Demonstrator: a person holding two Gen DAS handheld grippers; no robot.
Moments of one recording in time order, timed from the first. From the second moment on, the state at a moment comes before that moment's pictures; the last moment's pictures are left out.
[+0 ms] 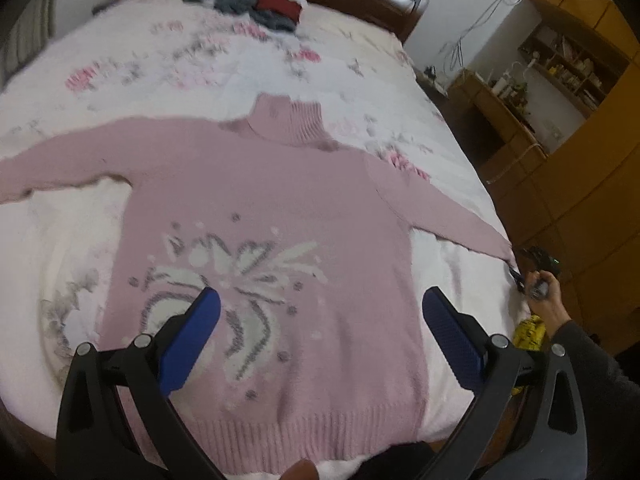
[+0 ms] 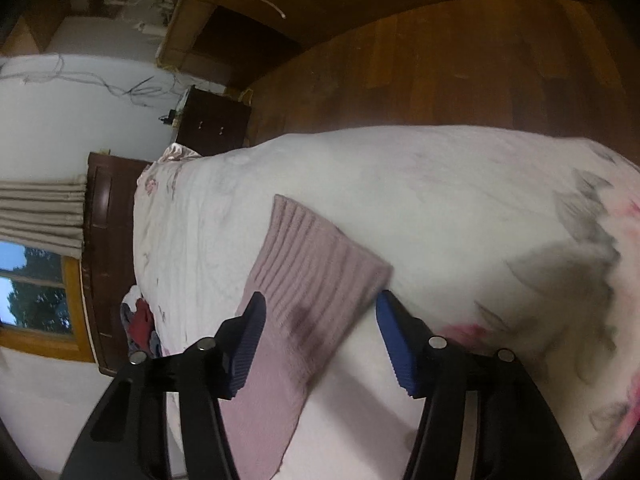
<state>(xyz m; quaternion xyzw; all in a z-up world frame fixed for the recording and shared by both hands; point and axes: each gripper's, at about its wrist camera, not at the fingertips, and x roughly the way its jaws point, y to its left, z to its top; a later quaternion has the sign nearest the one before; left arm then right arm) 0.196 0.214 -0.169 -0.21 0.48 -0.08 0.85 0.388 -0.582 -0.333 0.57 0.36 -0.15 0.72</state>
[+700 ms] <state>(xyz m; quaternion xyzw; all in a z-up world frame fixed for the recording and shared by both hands) 0.216 0.245 -0.186 -0.30 0.48 -0.15 0.81 0.424 -0.387 -0.142 0.33 0.33 -0.04 0.88</state>
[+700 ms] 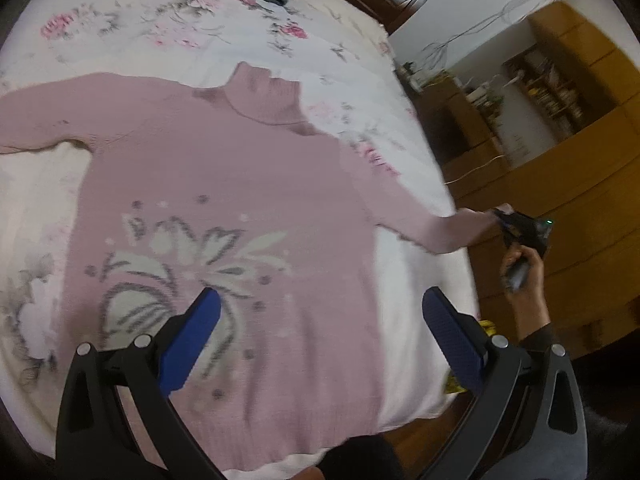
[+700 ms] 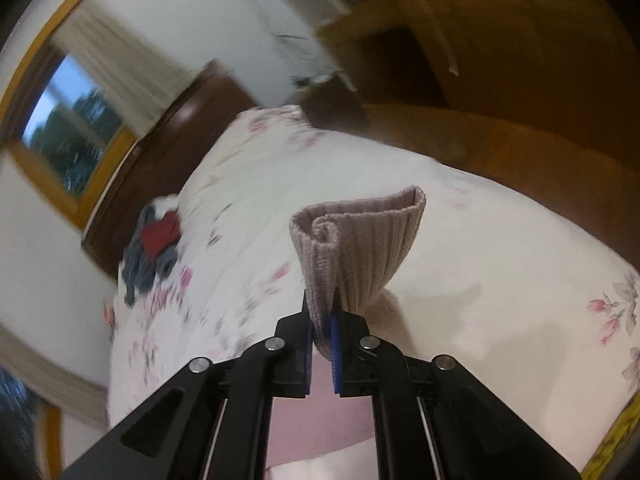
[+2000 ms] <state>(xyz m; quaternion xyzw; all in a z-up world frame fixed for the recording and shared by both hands) 0.460 0.139 -0.367 -0.41 0.62 -0.20 0.63 0.218 -0.102 -0.265 0.22 0.41 0.14 0.88</state>
